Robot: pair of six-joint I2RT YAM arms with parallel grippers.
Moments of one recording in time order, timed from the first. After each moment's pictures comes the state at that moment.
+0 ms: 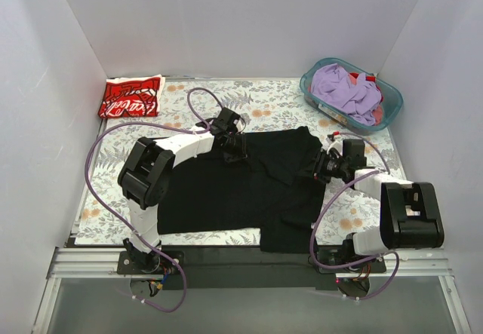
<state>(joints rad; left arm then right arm) -0.59 1.94 1.32 -0.42 0.32 -0.64 0.05 1.43 0.49 0.08 -0.75 0.53</state>
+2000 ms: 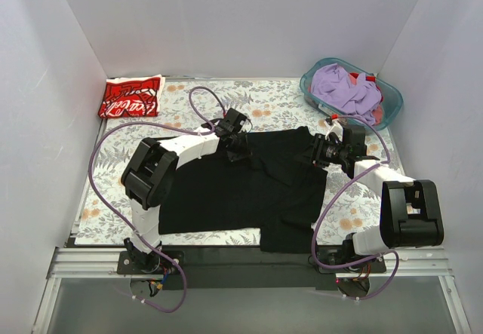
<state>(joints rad) -0.64 1.96 1.34 -0.38 0.16 -0.76 0.07 1.43 0.64 0.09 -0.73 0.41</state>
